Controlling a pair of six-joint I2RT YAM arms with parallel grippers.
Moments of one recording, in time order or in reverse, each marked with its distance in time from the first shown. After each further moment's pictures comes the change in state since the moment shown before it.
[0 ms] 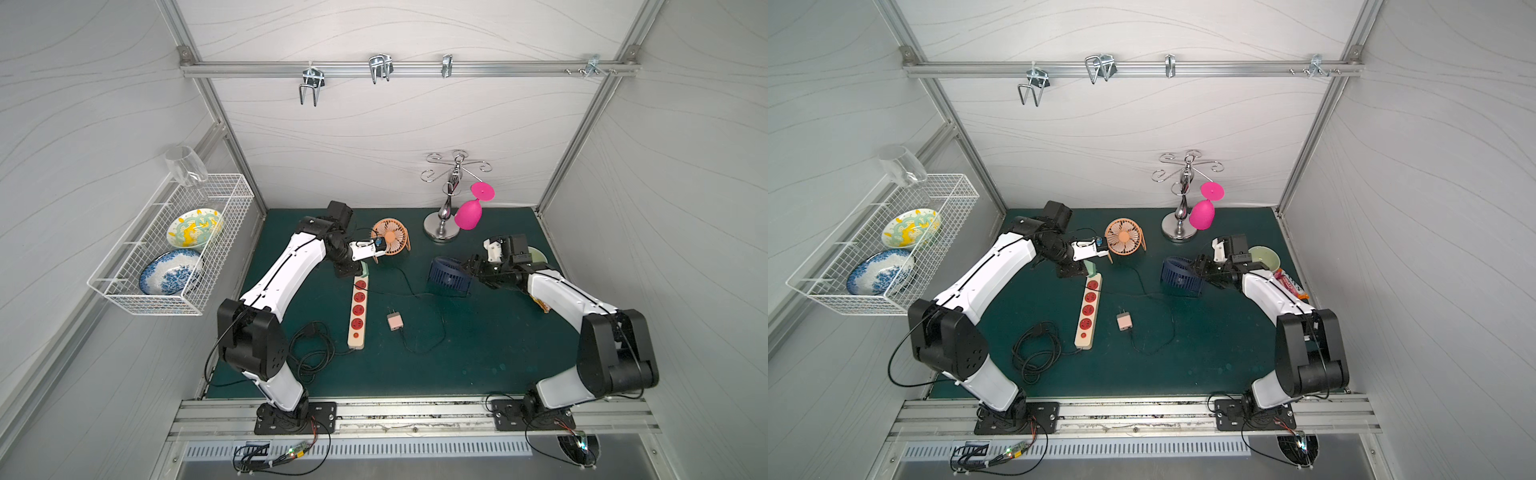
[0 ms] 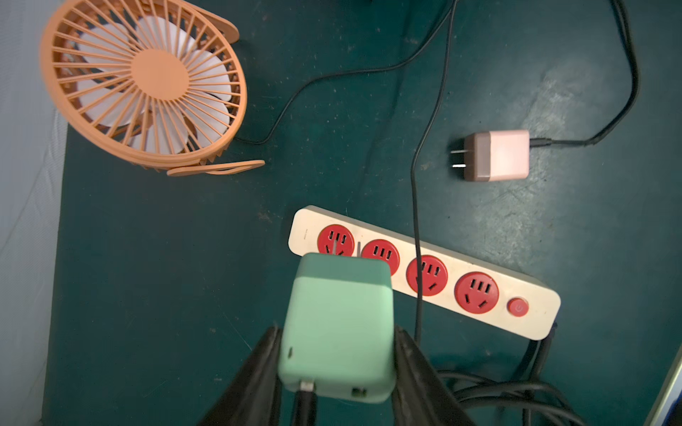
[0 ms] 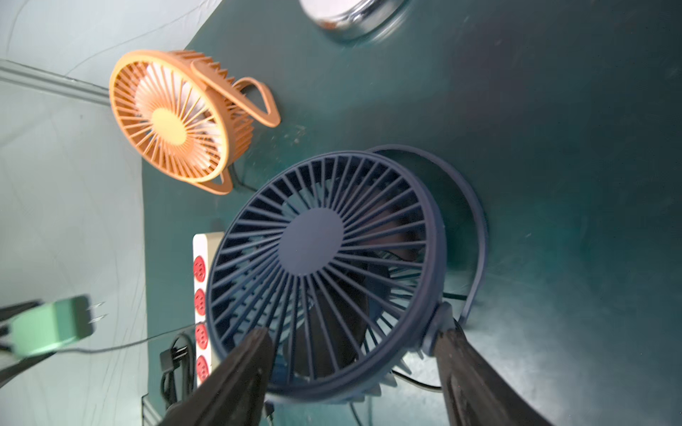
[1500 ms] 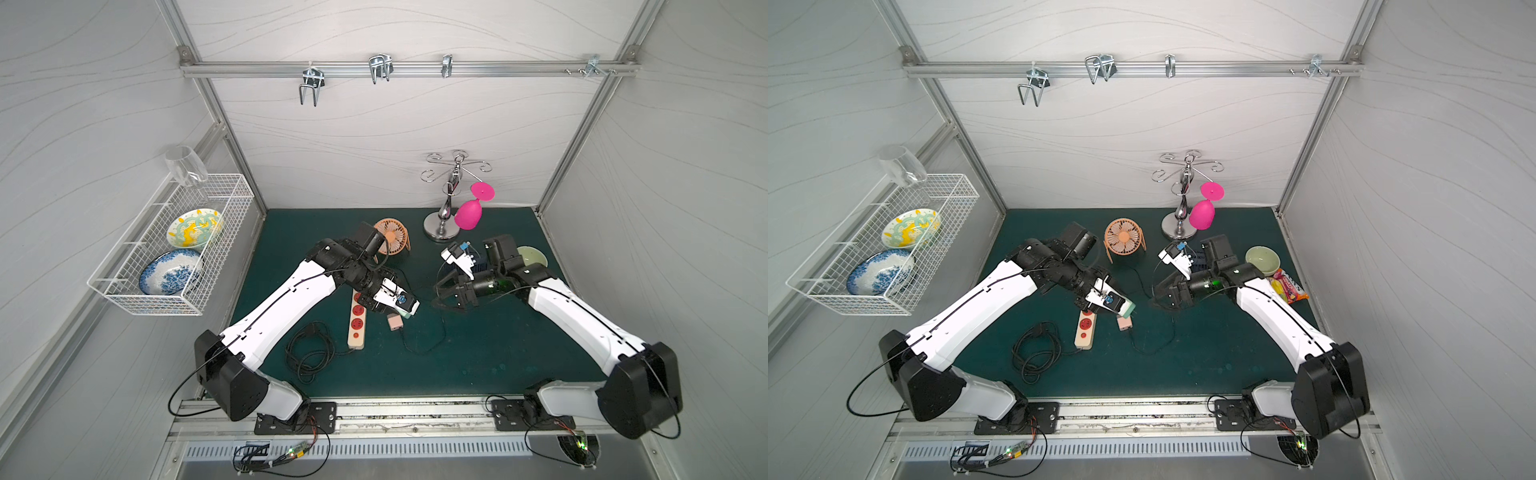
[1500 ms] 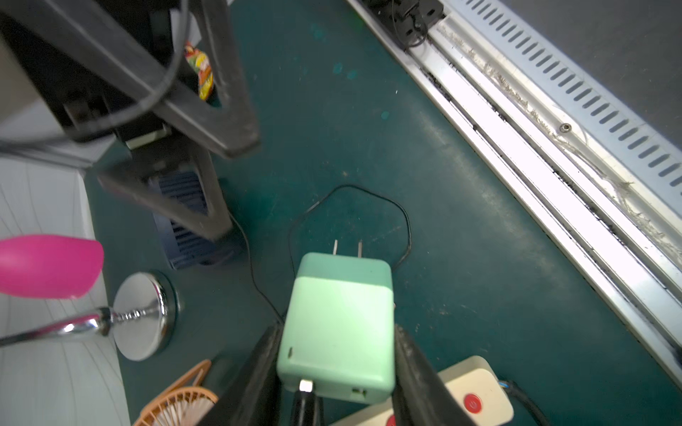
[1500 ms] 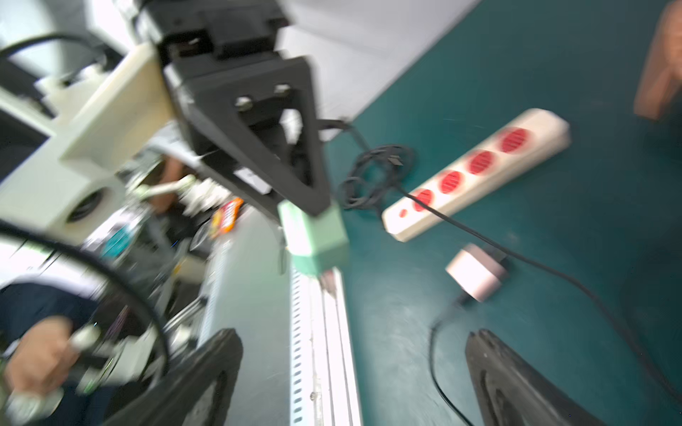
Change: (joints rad) left arm -0.306 -0.256 -0.148 -0.013 0.352 0.423; right arm 0.193 -0.205 0.052 -0.239 -0.620 -0.628
